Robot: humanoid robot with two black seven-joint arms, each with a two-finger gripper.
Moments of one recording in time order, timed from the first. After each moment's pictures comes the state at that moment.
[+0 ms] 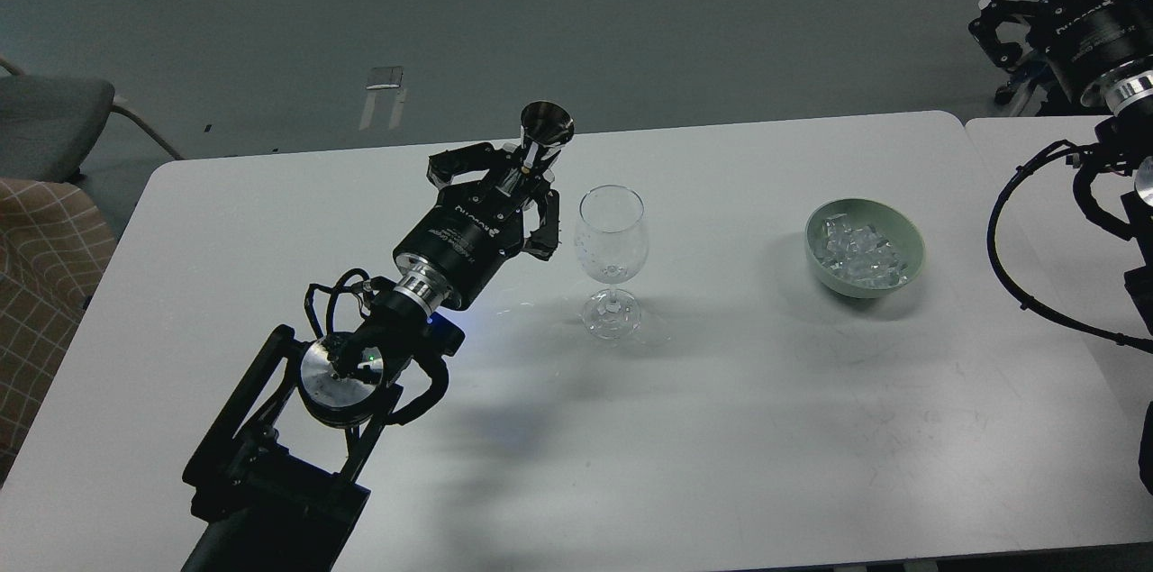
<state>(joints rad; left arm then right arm) -0.24 -0.04 -1.22 -1.51 0.08 0.04 0.16 0.70 -0.37 1.42 0.72 -0.24 0.42 0.00</state>
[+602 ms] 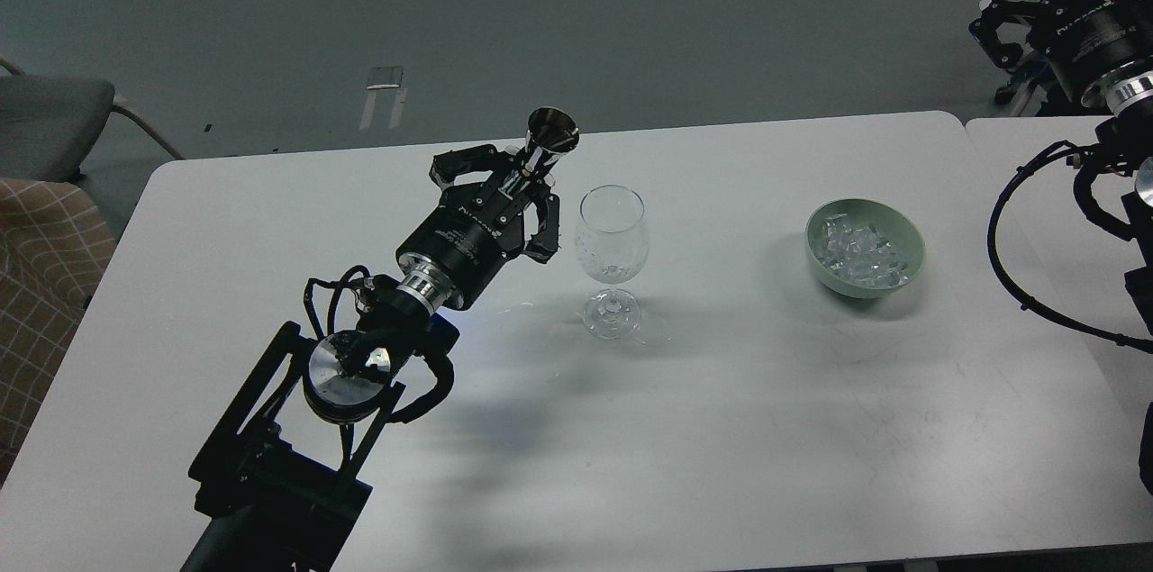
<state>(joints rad) -0.25 -0.04 -1.21 -1.49 0.16 0.04 0.16 0.70 -0.37 1.42 0.72 -0.24 0.42 0.00</state>
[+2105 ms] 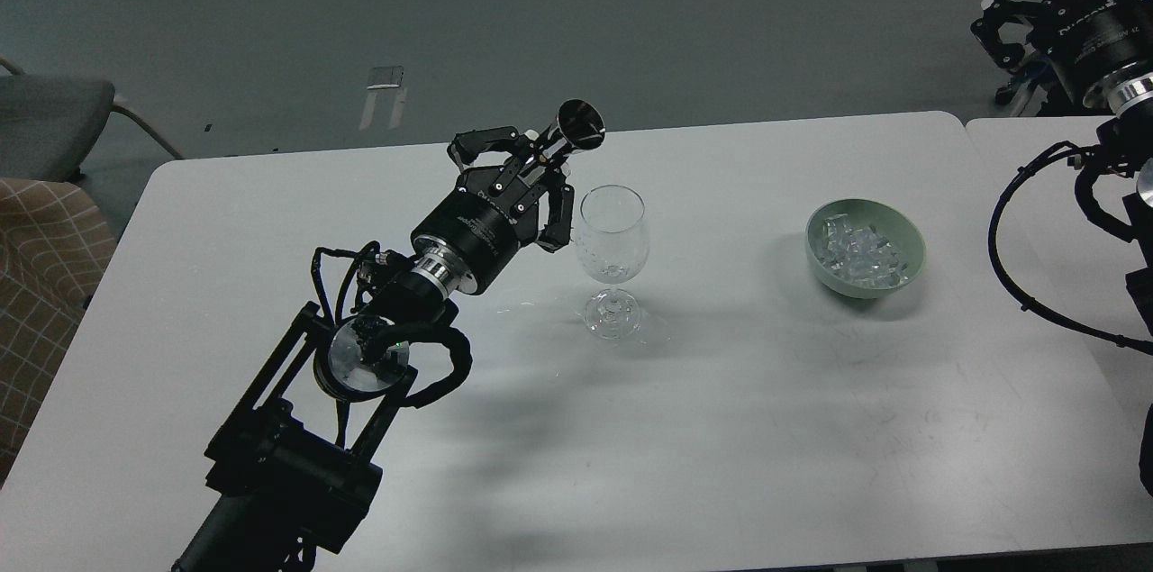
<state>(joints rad) -0.33 -0.04 -1.17 -1.46 0.32 0.03 0.17 0.69 -0.37 1.43 0.72 -0.24 0.42 0.00</state>
